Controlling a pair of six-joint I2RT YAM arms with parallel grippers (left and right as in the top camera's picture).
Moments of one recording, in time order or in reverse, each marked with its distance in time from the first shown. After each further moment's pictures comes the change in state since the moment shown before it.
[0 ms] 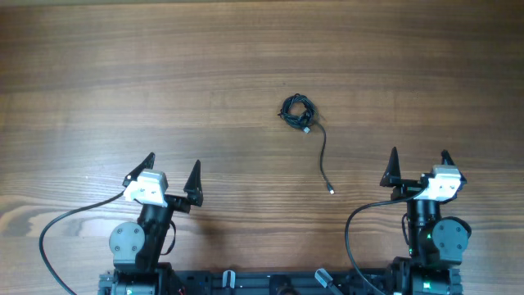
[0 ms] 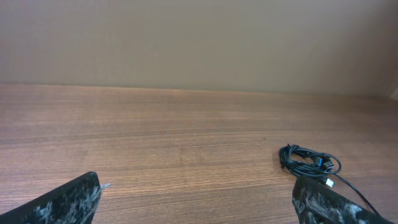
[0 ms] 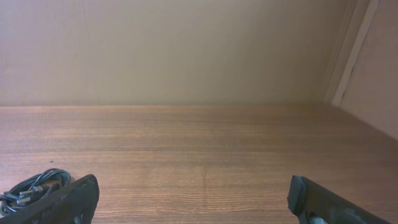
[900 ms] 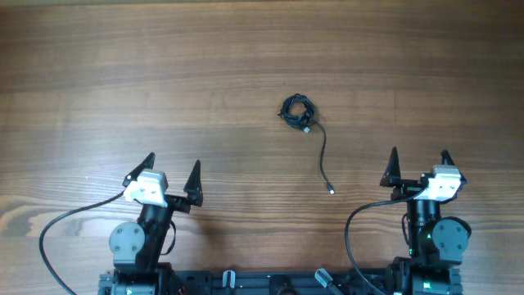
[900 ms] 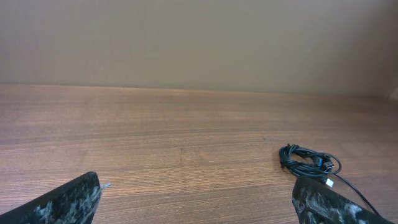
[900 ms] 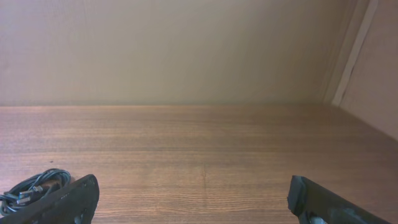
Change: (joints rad) left arm 0.000 0.000 0.000 0.000 -0.001 0.000; right arm 0.000 0.000 0.000 0.000 0.000 0.000
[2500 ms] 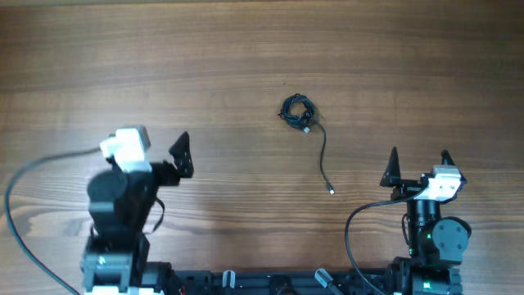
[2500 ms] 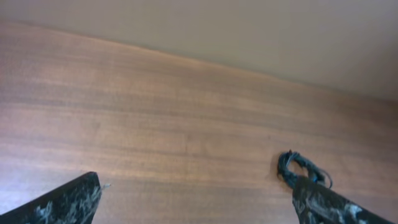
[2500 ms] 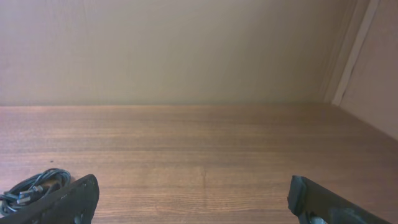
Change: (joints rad) left arm 0.000 0.587 0.519 -0.229 -0.069 -0.121; right arm 0.000 0.001 0.000 0.000 0.000 0.000
